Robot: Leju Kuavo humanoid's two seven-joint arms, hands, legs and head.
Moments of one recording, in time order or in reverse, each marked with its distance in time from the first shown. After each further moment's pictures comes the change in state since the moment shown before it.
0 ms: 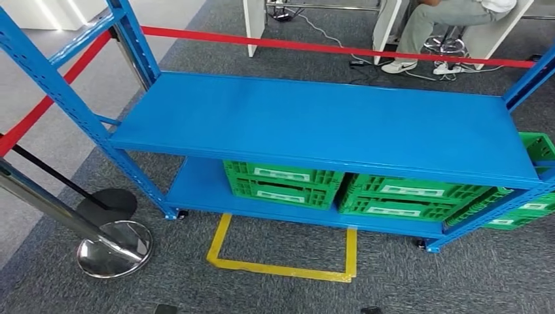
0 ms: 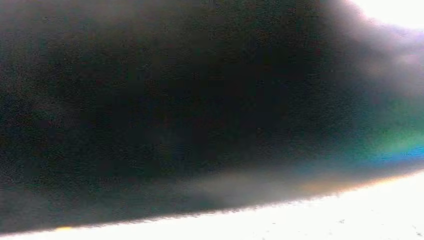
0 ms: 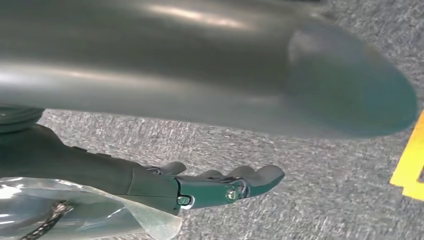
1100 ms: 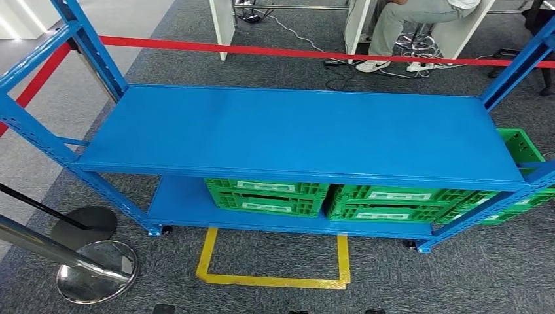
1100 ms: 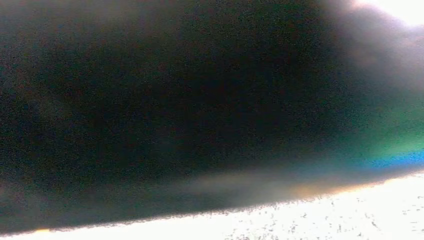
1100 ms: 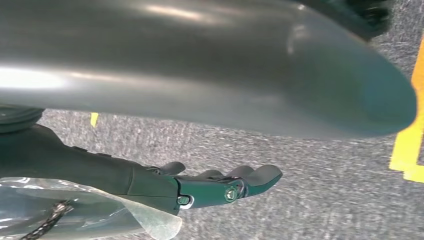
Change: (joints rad) left arm 0.000 -0.003 0.023 0.000 0.001 -0.006 -0.002; right arm 0.005 -0.002 -0.025 0.000 -0.019 0.001 0.013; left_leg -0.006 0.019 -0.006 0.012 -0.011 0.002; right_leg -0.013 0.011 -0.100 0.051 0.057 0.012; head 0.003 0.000
